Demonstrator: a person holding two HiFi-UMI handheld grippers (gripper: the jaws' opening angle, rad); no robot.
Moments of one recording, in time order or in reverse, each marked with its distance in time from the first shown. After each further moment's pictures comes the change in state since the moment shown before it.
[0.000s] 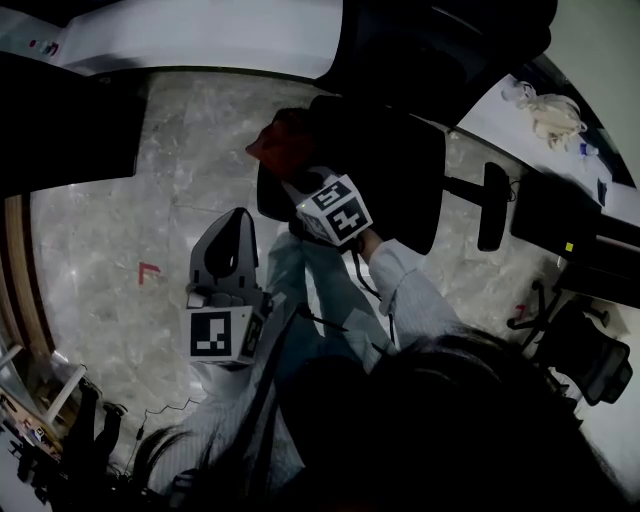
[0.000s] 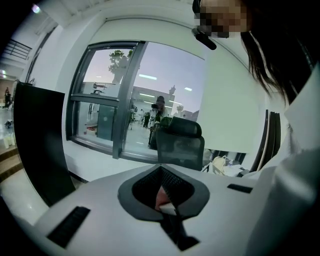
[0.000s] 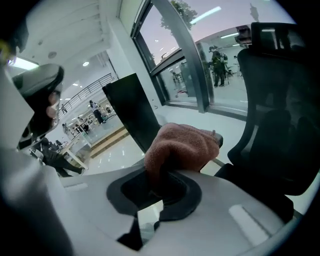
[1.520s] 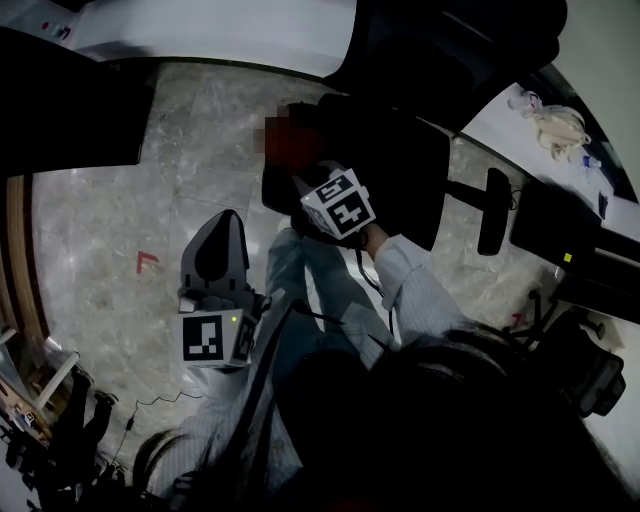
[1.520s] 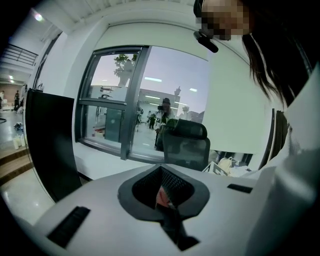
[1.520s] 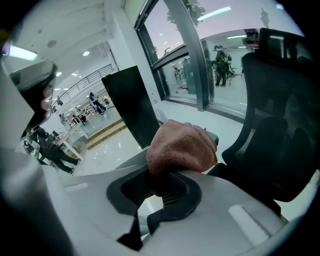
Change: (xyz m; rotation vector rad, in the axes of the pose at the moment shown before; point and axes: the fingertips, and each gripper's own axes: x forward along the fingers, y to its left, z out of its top) left arm -0.029 0.013 0.002 -0.001 -0.017 0.054; right arm -0.004 -0.004 -0.005 -0.047 0.072 -0.052
